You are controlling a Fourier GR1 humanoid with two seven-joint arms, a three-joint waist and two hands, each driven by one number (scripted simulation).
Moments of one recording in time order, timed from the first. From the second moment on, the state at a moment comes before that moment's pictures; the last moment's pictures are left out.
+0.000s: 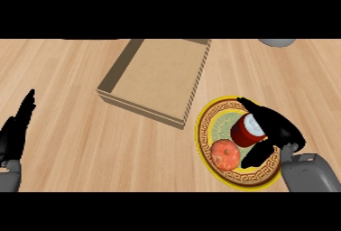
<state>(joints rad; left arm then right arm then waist) -0.09 0.39 0.16 -1.34 -0.20 0.11 0.06 -0.24 -0.30 0.20 -1.61 0.52 0.45 0.59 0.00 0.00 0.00</state>
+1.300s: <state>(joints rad) -0.15 0.34 0.14 -1.35 -0.25 0.08 0.06 -0.65 -0.54 0.13 -1.10 0.78 0.19 -0.20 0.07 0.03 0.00</state>
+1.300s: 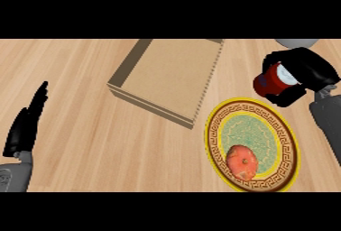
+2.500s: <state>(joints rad) -0.14 0.34 0.16 -1.32 -0.25 0.08 0.05 -1.31 -0.25 -0.06 -0.49 0.64 0.14 -0.47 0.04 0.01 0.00</state>
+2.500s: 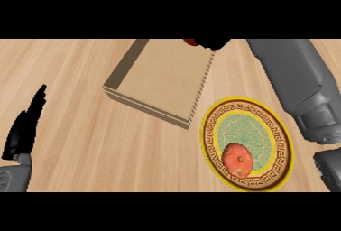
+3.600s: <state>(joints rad) -0.22 0.34 0.15 -1.31 -0.26 0.06 0.06 -1.49 -0.01 -0.12 -0.13 0.65 -0.06 -0.23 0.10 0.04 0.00</state>
